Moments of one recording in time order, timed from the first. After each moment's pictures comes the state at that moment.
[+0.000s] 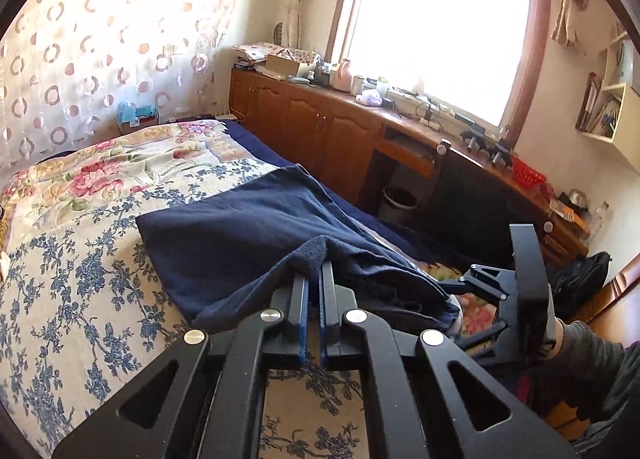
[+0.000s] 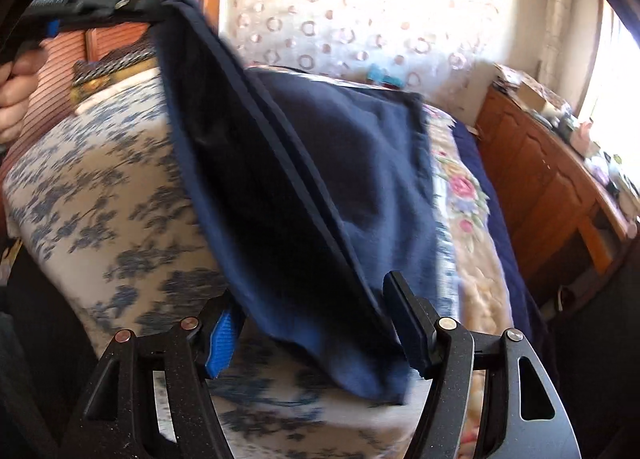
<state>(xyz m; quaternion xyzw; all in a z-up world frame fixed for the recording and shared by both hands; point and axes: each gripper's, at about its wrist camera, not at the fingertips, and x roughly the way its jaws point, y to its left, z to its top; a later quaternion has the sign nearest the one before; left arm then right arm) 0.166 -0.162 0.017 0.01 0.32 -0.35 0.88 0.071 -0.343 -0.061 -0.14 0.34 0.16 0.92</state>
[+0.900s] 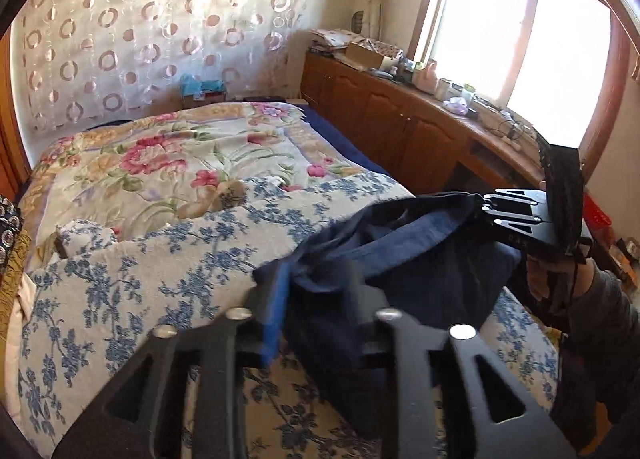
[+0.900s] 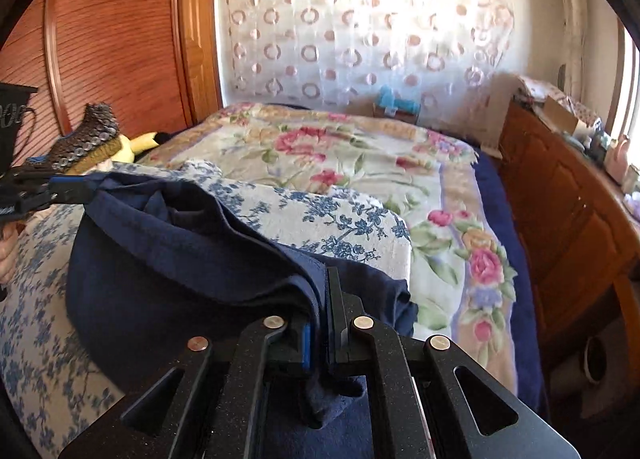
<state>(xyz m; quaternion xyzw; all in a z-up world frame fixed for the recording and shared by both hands) 0.320 -0.108 -0.015 -0.01 0.36 -0.24 0.90 0.336 -0.313 0.004 -0.10 0.32 0.20 0.92</state>
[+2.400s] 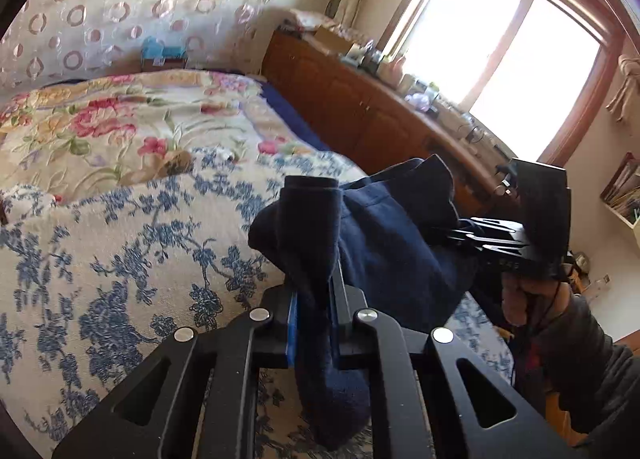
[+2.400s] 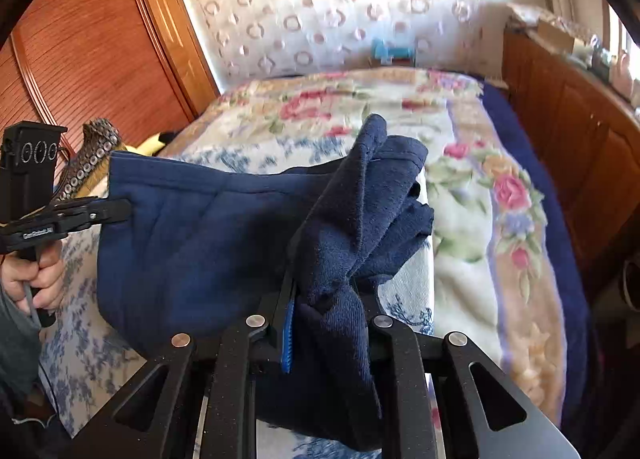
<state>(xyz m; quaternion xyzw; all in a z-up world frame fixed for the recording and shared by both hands) 0.327 -0.112 -0.024 -0.09 0.39 -0.33 0.85 0.313 -0.352 0.012 0.00 0.39 0.21 0.89</state>
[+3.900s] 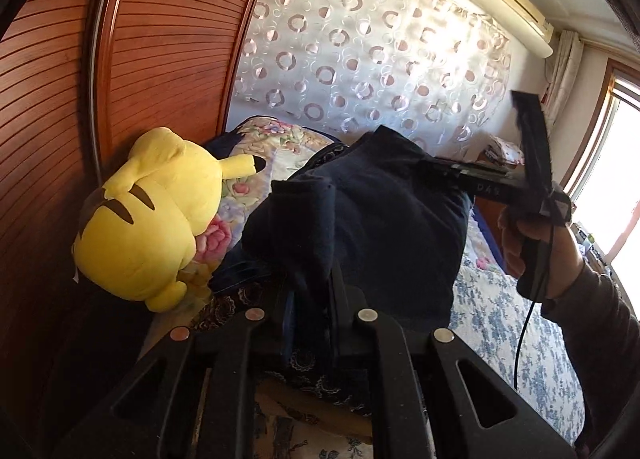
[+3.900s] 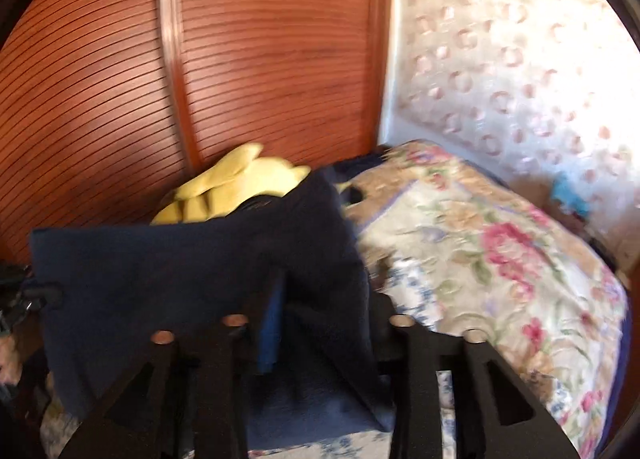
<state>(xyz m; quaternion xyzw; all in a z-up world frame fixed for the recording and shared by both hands) 0.203 0.276 -0.004 -0.18 0.30 0.04 0.94 0.519 0.171 0.045 -0.18 0.28 0.41 0.85</state>
